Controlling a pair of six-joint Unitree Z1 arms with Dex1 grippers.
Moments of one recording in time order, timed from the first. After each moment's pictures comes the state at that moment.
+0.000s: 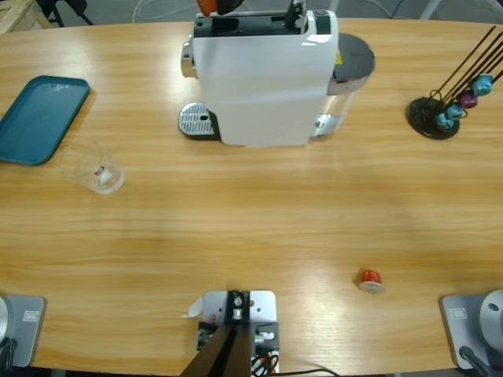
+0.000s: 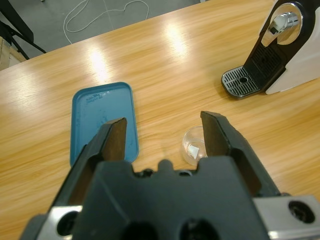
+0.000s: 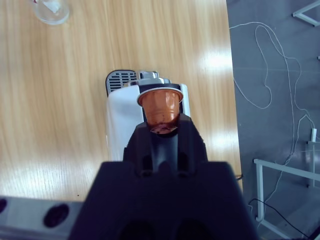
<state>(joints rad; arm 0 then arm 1) -0.54 0.87 -0.84 0.52 0.16 -0.01 0.81 1.93 -1.95 0.81 0.05 -0.74</state>
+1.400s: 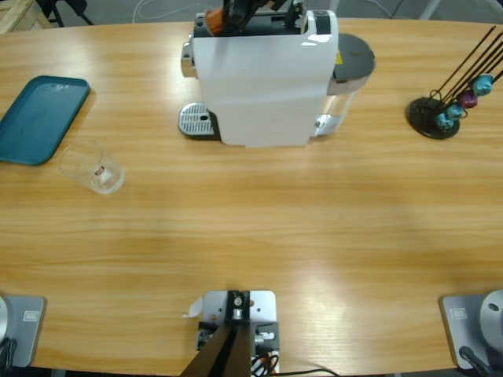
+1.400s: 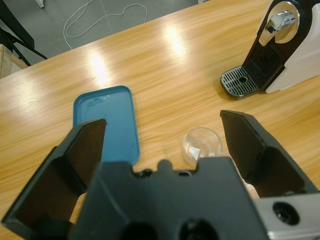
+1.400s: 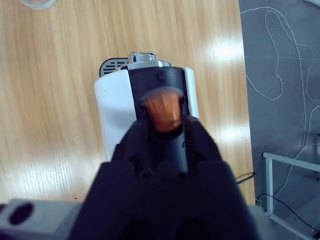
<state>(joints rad) -0.55 0.87 -0.84 0.51 0.16 0.02 0.78 1.97 -1.92 0.78 0.06 -0.72</state>
